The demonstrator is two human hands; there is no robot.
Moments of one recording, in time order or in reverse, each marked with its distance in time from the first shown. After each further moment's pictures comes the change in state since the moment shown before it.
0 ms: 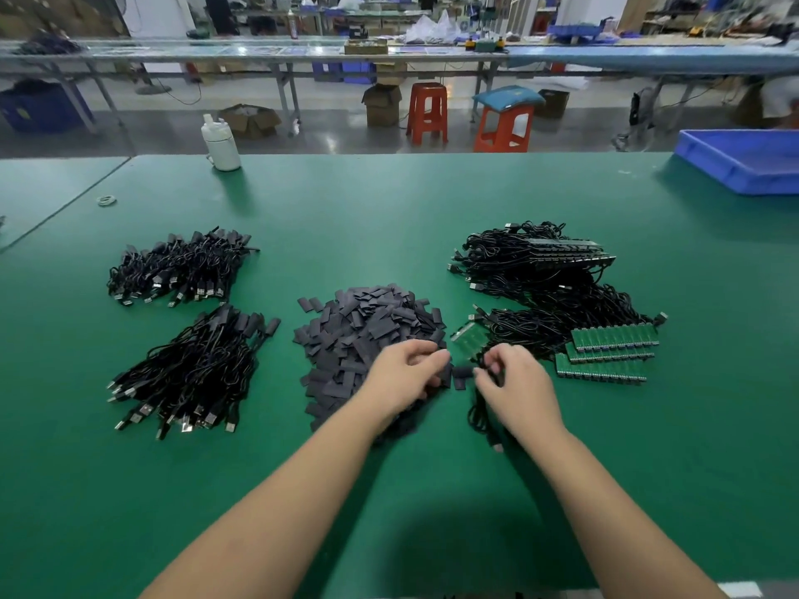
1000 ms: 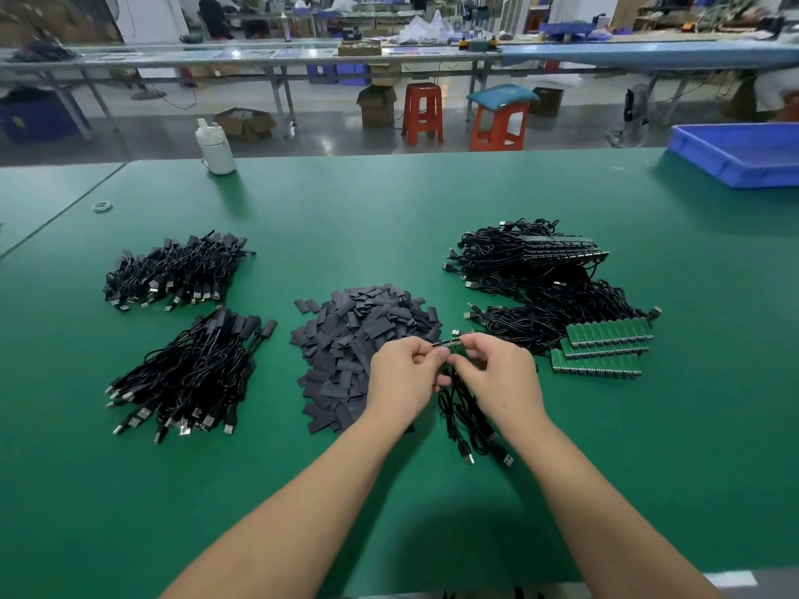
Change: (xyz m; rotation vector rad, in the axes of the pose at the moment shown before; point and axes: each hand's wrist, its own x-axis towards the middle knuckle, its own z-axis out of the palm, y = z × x) left_hand -0.010 0.007 0.019 0.048 0.206 0.090; right_hand -0.007 -0.040 -0.013 0.203 0.068 -0.022
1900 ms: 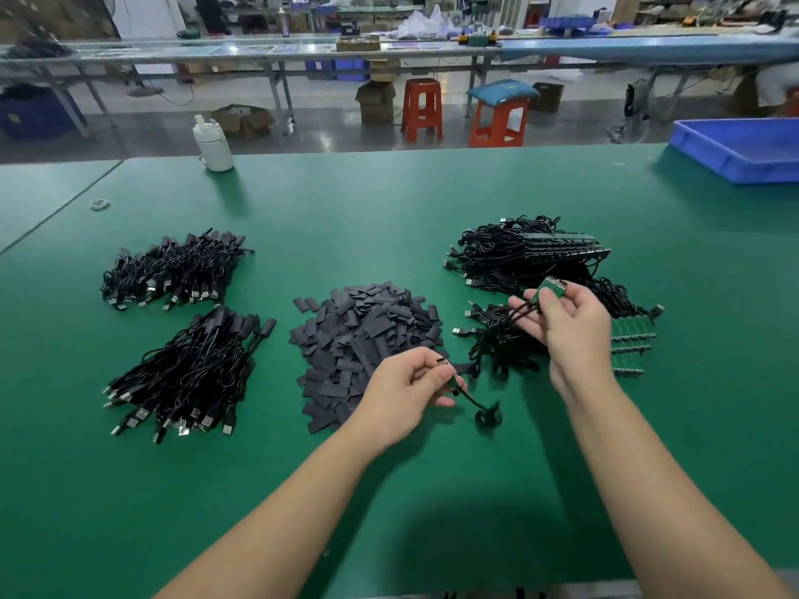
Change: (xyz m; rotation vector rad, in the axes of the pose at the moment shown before) left_hand -0.020 -0.004 -0.016 -0.219 -0.315 0.073; right_hand 0.048 0.017 -0.050 0.944 0.272 0.351
